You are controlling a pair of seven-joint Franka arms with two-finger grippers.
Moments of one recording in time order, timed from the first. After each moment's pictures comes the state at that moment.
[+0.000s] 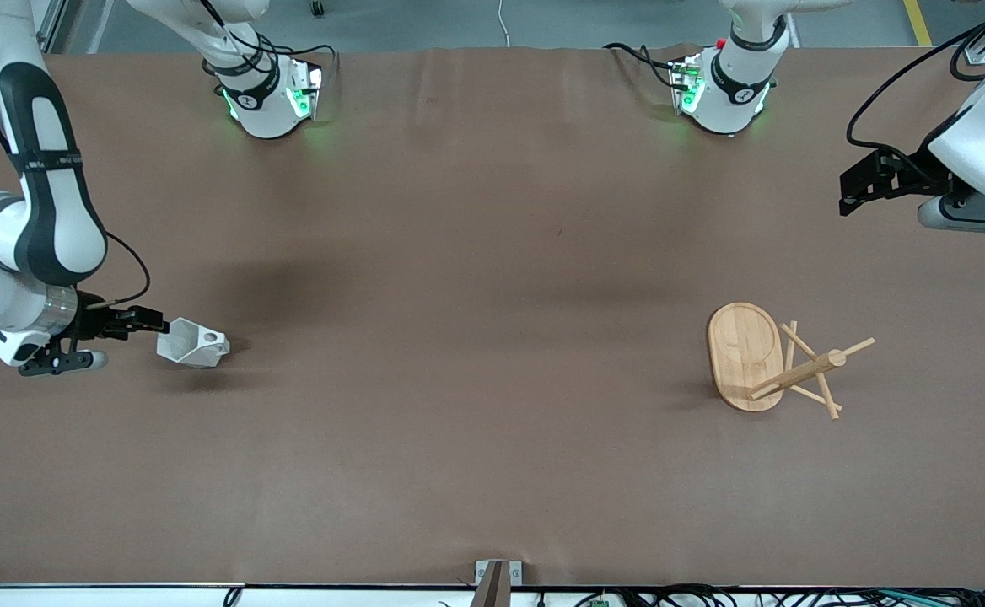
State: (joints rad) left arm 0.04 0.00 -0.16 -1.55 0.00 1.51 0.00; right arm -0.10 0.39 -0.12 -1.91 0.19 2.16 -0.44
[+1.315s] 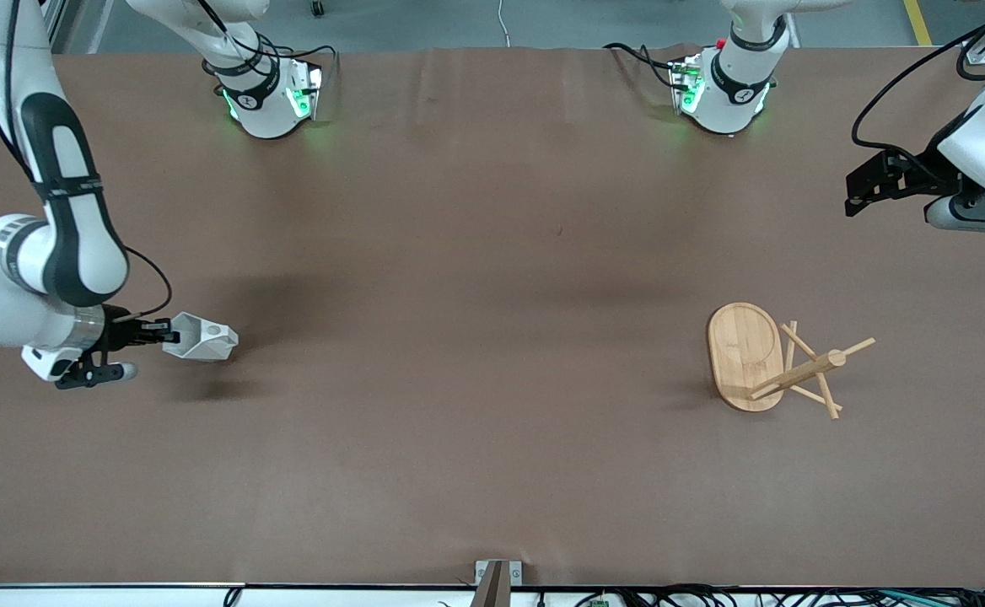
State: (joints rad) left arm 0.05 0.00 -0.16 -1.54 0.00 1.51 0.00; right arm -0.07 0.42 -0.11 -1.81 0.23 2.00 -0.43
